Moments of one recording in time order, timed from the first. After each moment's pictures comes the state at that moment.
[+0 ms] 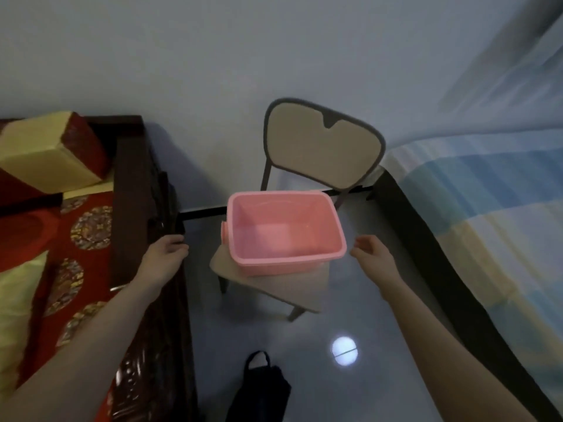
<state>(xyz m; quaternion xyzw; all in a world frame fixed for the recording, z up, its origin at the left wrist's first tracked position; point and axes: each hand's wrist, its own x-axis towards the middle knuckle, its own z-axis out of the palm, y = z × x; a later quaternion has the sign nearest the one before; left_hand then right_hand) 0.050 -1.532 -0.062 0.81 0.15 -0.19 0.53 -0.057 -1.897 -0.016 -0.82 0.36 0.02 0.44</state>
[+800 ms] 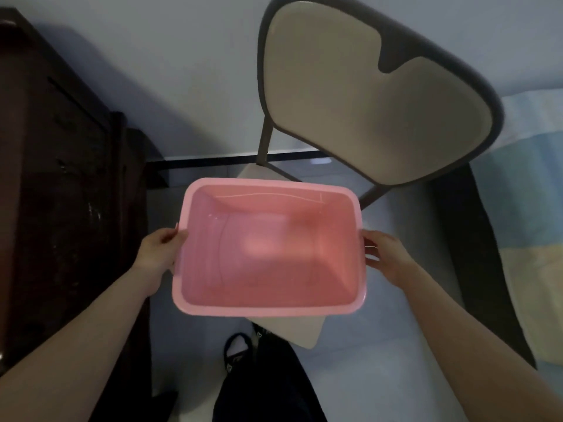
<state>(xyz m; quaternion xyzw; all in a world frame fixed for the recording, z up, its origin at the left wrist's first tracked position) 0.205 -1.667 -0.234 0.76 0.32 -0.23 0.52 0.165 -2.062 -0.209 -0.66 0.45 0.21 0.56</state>
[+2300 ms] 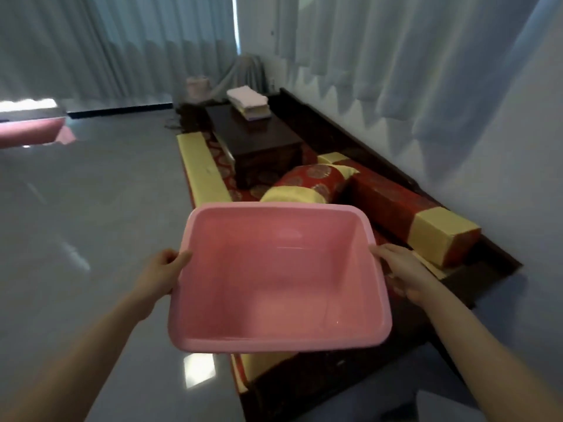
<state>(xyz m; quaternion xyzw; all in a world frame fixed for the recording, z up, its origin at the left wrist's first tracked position) -0.382 -1.355 0.108 0.56 0.63 0.27 0.47 0.004 -1.495 0.119 -0.77 -0.26 0.40 0.42</state>
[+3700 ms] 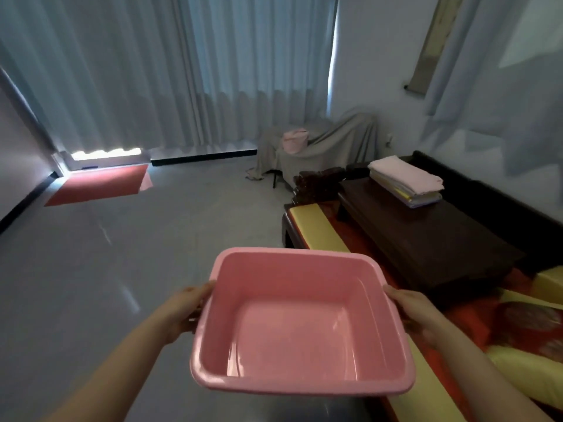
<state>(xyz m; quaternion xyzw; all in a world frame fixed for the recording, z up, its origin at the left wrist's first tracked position) -0.834 -0.560 0.104 0.42 0.64 0.26 0.59 -0.431 -0.663 0.090 -0.76 -0.24 0.46 0.39</state>
